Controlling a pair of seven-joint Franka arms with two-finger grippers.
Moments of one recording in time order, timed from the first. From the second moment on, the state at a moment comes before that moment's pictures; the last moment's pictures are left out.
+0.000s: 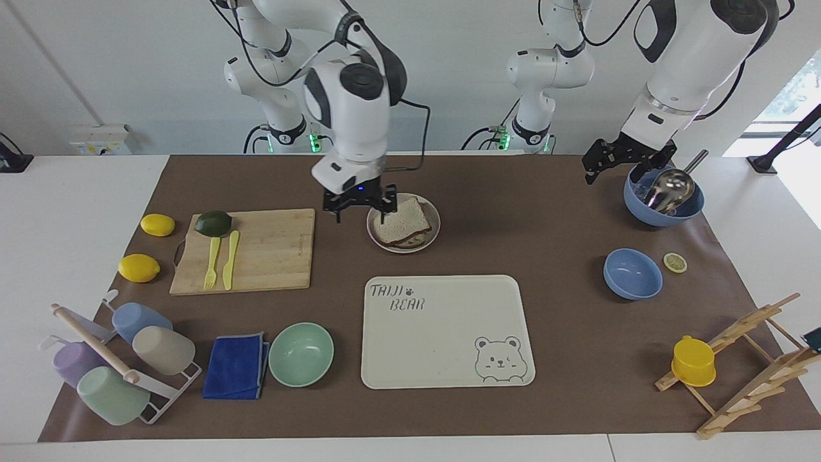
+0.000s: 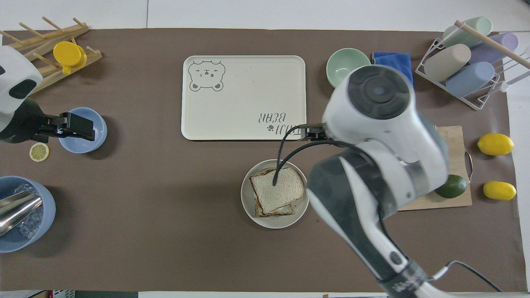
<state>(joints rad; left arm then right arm) -0.11 -0.03 -0.04 -1.65 -0.03 1.57 -0.10 0.42 0.13 -0.06 -1.70 -0.04 1.80 0.43</state>
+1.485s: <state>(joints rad) -0.39 0.08 -0.06 -2.11 -0.20 2.17 -0.30 0.13 0.06 -0.13 -1.58 -0.01 1.46 -0.01</state>
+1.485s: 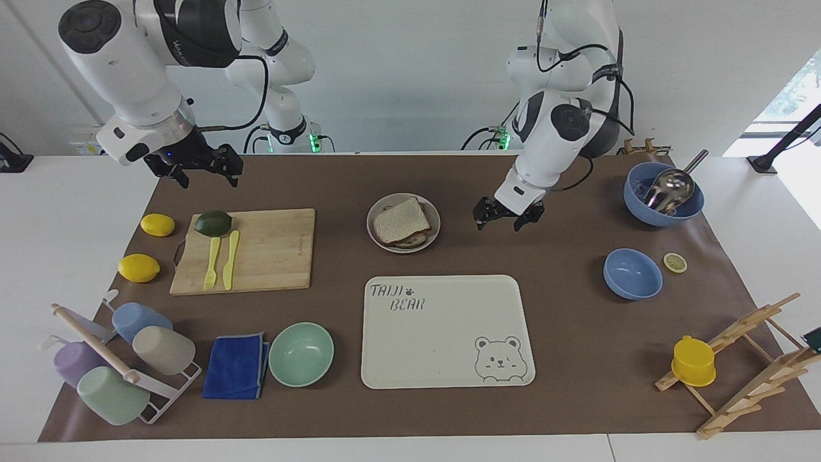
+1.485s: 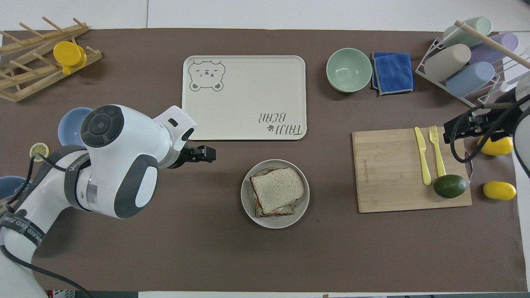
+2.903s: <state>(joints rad) -0.62 0.11 -0.06 -2.30 -0.34 2.43 -0.47 0.03 0.07 -0.08 -1.57 -0.01 1.50 -0.03</state>
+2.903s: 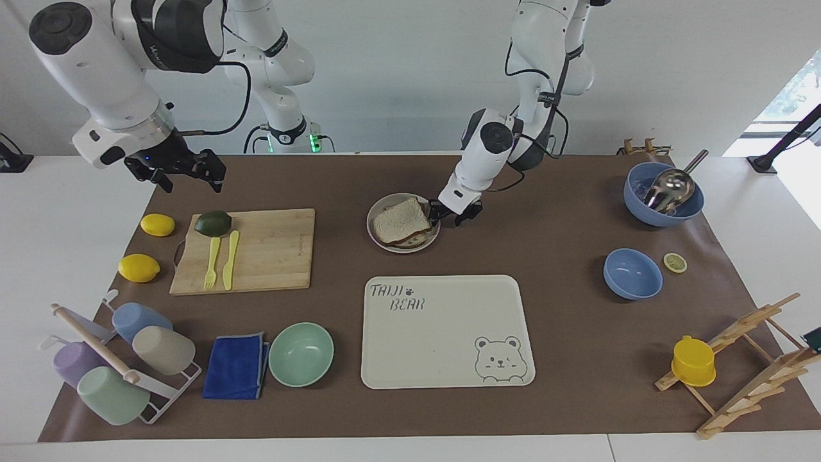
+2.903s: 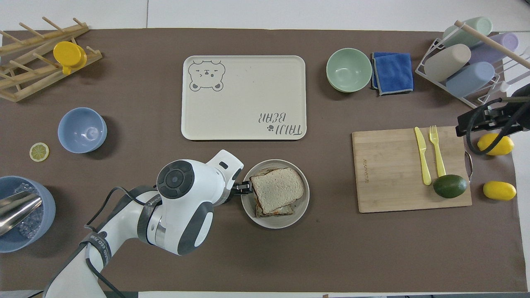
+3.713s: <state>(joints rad) -0.65 0.10 -0.06 -2.31 -0.39 2.44 -0.48 0.03 0.06 -0.08 -1.55 -0.01 1.52 -0.03</state>
